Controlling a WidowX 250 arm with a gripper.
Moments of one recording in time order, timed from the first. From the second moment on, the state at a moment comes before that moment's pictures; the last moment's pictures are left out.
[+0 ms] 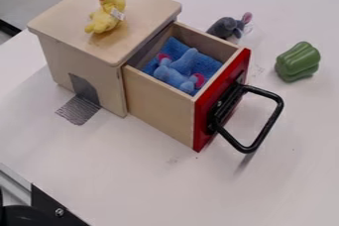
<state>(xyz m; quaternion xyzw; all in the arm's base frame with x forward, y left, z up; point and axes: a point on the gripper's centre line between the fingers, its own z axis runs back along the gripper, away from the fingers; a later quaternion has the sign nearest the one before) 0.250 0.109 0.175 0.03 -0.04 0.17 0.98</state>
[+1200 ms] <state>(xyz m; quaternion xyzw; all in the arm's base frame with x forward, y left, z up) 0.282 0.027 0.123 0.03 0.00 0.05 1.00</state>
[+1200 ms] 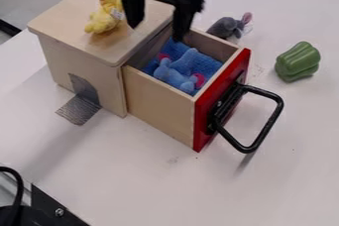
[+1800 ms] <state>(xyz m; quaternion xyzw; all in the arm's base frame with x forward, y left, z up) 0.293 -0.001 0.093 0.04 0.00 0.01 1.00</state>
